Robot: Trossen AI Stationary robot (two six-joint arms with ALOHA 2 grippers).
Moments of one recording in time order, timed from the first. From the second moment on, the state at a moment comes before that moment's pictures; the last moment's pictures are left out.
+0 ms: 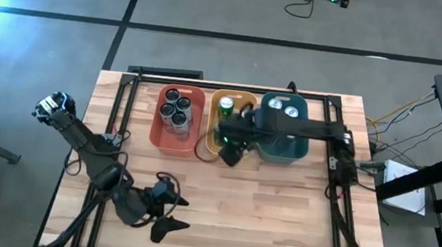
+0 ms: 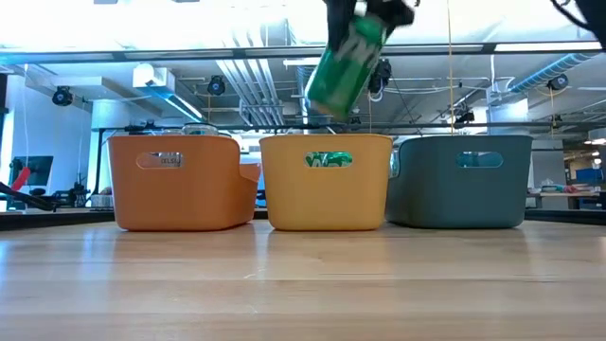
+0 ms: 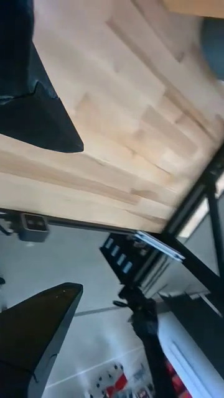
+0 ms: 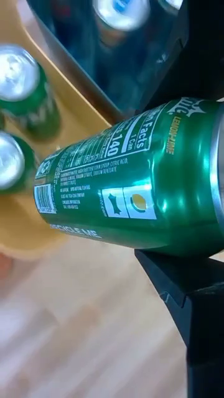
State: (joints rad) left arm -0.71 1.40 1.14 -0.28 -0.50 -0.97; right arm 0.09 2.03 2.22 -1.56 0.17 0.80
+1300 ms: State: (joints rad) left arm -0.79 1.42 1.14 -0.32 -0.62 -1.09; right arm -0.18 2.32 2.16 -1.57 0.02 0.43
